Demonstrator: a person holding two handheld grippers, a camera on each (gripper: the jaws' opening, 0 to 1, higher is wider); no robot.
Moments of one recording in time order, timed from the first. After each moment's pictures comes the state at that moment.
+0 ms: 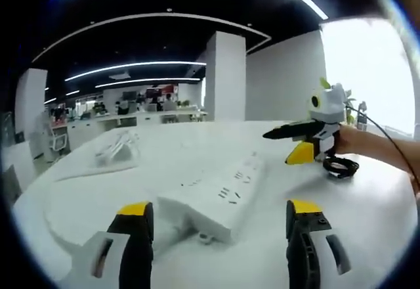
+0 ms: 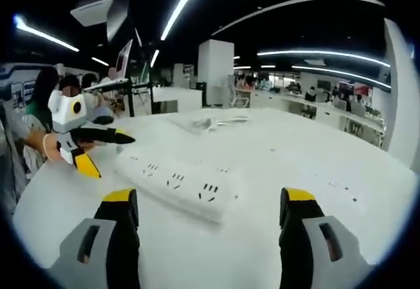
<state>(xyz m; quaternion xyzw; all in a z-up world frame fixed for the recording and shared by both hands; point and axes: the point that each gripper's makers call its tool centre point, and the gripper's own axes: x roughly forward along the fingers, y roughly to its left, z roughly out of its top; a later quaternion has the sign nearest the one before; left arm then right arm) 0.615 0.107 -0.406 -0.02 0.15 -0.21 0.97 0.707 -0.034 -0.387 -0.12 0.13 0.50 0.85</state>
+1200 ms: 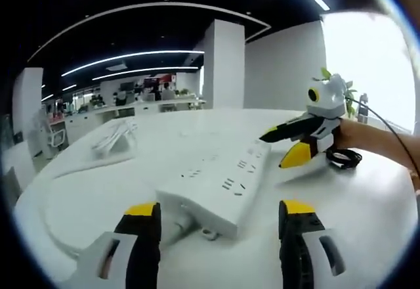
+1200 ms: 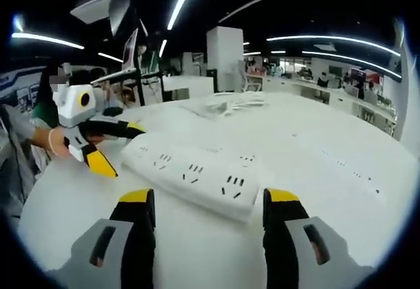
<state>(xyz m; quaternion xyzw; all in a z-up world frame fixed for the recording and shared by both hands) 0.620 0.108 -0.419 0.00 0.19 -0.21 0.96 0.697 -0.011 -0.409 -0.12 0.17 0.53 0.82</state>
